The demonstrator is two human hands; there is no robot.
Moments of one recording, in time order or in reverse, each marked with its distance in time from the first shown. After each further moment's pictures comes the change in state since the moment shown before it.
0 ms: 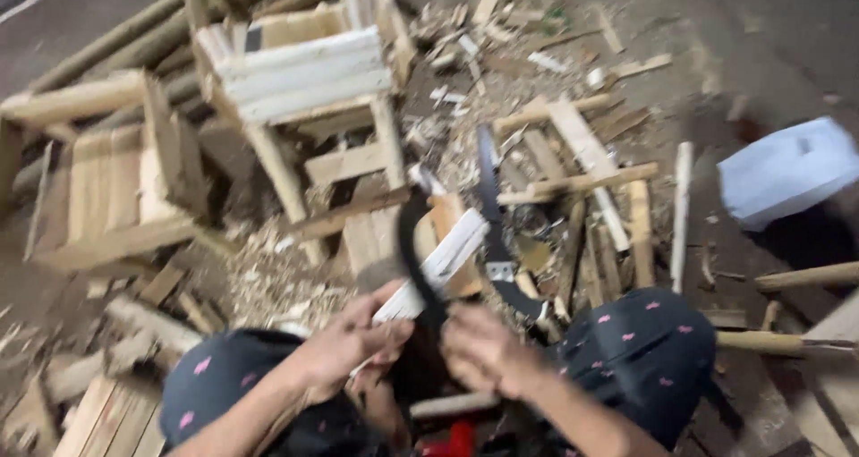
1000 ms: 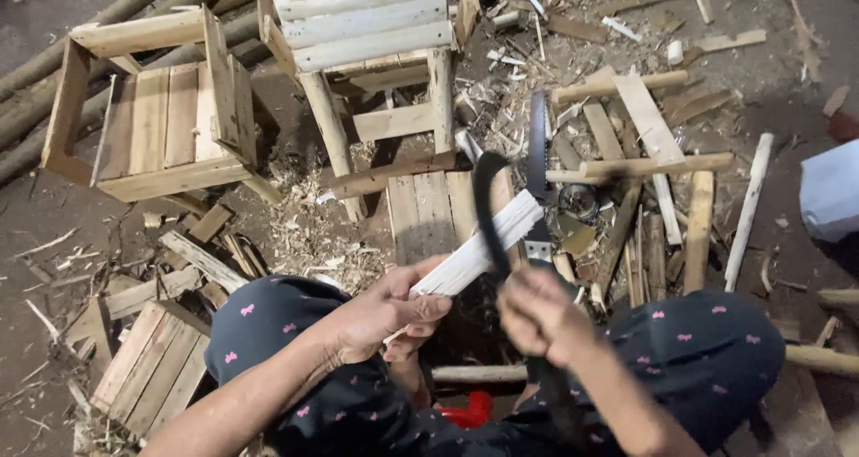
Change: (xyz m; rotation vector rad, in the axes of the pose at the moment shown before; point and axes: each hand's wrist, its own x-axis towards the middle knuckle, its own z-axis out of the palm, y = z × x) left_hand -0.017 0.000 -0.002 -0.018 -0.073 0.080; right_hand 0.015 -0.001 -0.022 0.024 0.010 -0.212
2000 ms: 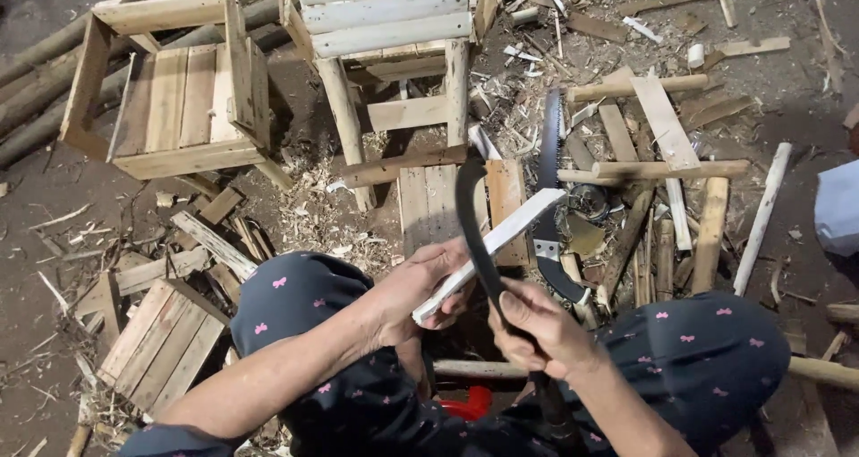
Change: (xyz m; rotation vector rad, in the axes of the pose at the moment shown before) left_hand 0.022 -0.007 0.006 -0.209 0.039 -0.049; right_hand -0.012 -0.008 0.025 0.057 -0.564 0.044
